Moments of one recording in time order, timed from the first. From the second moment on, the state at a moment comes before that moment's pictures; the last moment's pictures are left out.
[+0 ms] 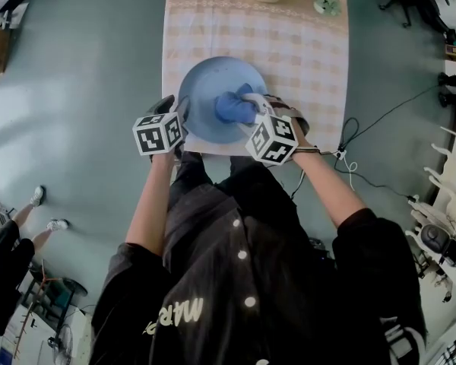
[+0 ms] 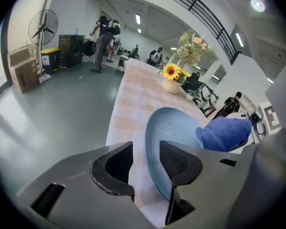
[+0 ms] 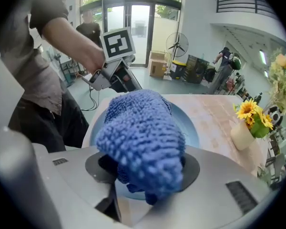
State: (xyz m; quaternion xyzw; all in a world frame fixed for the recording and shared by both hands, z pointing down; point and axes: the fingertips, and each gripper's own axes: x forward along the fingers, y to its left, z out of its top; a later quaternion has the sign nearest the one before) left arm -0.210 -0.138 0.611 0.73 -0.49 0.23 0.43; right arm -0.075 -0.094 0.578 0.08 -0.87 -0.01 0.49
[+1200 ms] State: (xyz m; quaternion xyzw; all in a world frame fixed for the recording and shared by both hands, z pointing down) left arm -0.209 -0.182 0.304 0.83 -0.54 0.03 0.11; right arm 0.008 -0.182 0.296 0.45 -0.89 -0.01 0.07
